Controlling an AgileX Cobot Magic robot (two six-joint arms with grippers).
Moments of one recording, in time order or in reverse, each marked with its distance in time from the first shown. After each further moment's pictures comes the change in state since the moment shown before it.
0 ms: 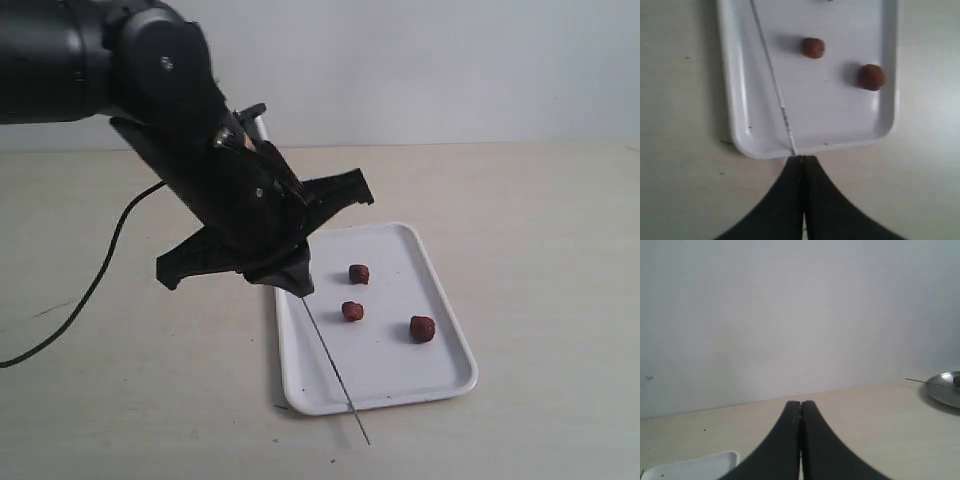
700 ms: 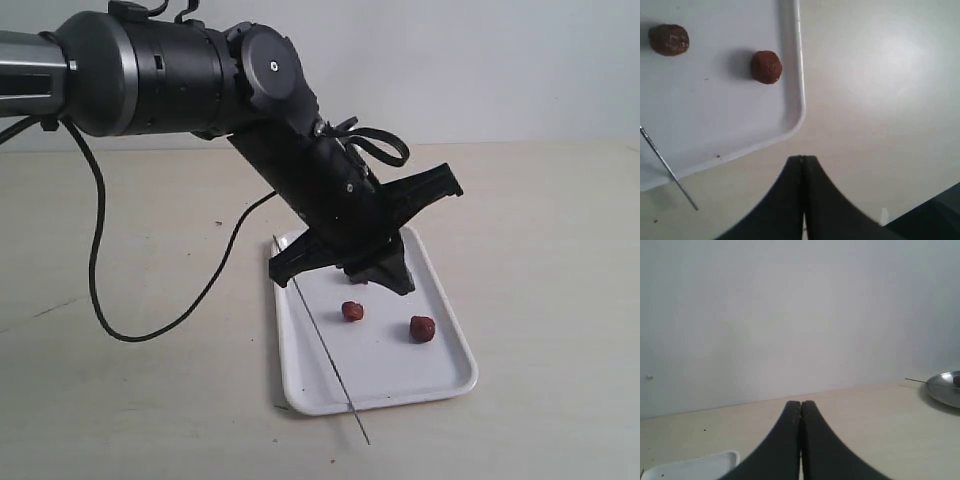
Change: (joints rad) left arm 0.000 0.232 -0.224 -0.365 -0.019 0.310; right arm 0.000 0.000 0.000 0.000 0.000 0.000
